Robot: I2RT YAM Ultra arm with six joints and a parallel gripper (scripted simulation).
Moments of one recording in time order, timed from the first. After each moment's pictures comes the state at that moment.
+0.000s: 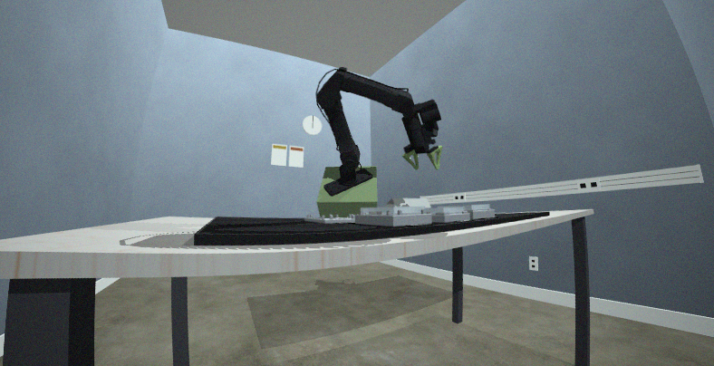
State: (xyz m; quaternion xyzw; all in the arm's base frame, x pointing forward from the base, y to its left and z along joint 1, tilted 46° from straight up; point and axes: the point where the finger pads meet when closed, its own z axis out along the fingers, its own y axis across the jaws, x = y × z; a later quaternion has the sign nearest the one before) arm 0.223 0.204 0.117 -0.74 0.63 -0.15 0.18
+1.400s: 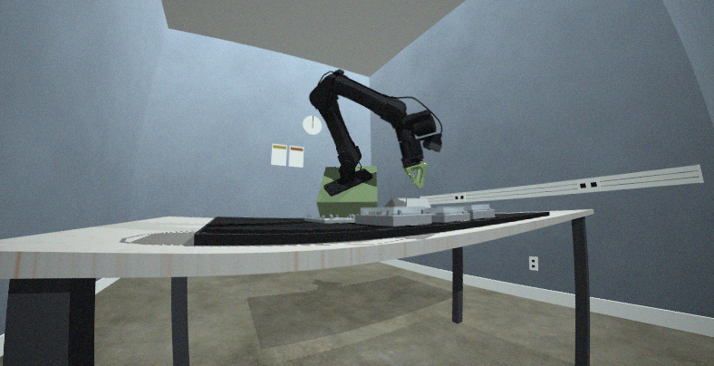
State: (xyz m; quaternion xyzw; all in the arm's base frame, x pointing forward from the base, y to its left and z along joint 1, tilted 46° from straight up) arm 0.270 0.117 0.117 -0.45 0.84 -0.19 0.23
